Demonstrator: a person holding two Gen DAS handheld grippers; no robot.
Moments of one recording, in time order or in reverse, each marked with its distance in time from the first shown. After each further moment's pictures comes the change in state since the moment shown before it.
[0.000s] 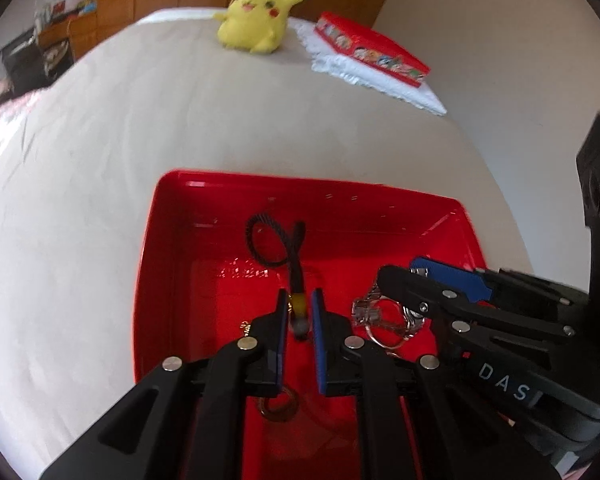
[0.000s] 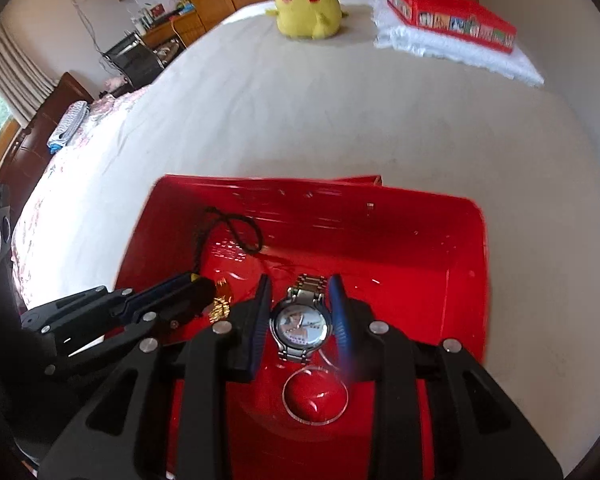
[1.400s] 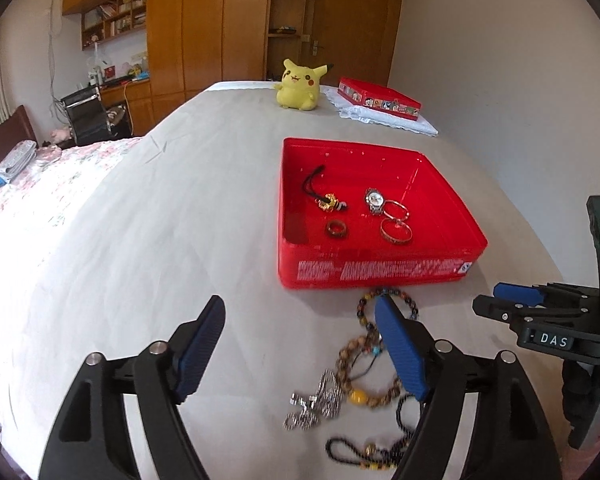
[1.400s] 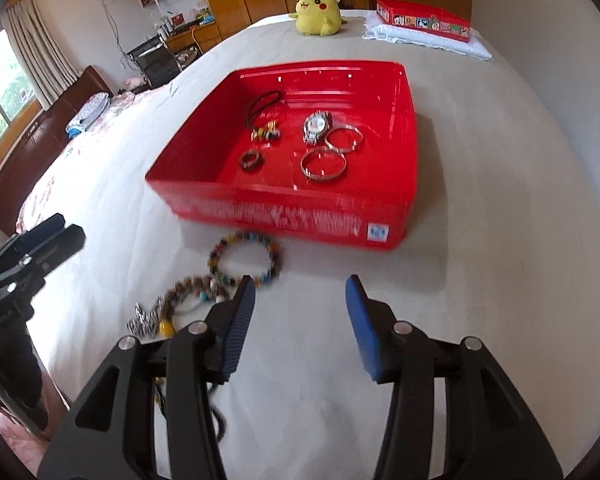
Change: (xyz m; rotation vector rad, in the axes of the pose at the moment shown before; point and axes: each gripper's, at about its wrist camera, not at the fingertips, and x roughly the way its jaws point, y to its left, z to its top) left arm -0.178 0.006 -0.213 0.074 -0.297 0.190; right arm -0.111 0.020 -0.225 -0.049 -0.106 -0.009
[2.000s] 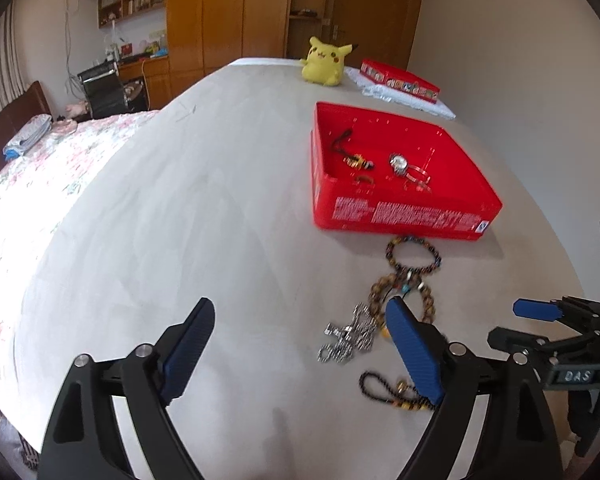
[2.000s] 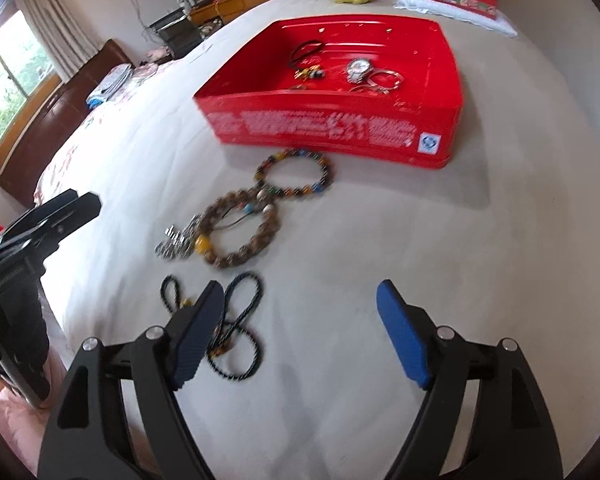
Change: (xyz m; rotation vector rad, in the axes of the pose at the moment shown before) left arm -0.014 0.029 -0.047 -0.048 0.075 0.040; right arm 0.000 0.030 -0.055 -0.051 0.093 0.088
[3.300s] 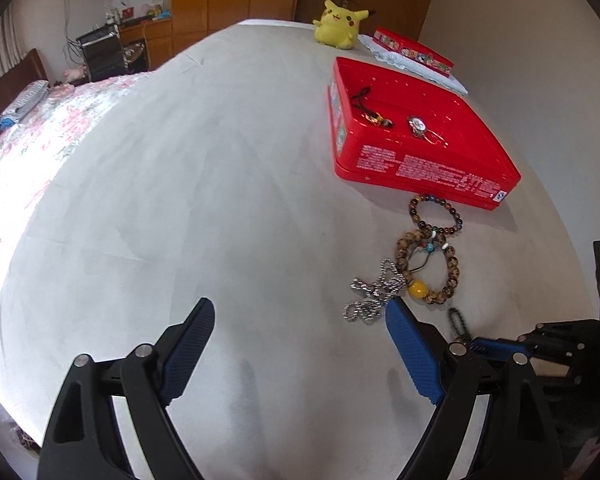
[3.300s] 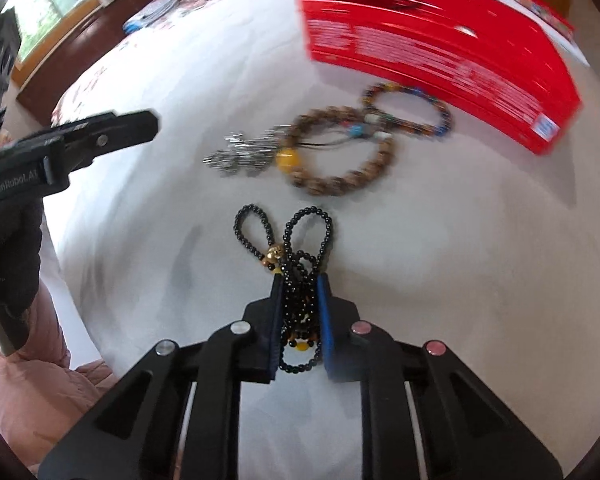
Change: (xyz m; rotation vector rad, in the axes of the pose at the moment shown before) left arm 0.023 0.021 -0.018 -0.044 0.135 -0.041; right arm 0.034 0.046 -0.027 -0.178 0.152 0.033
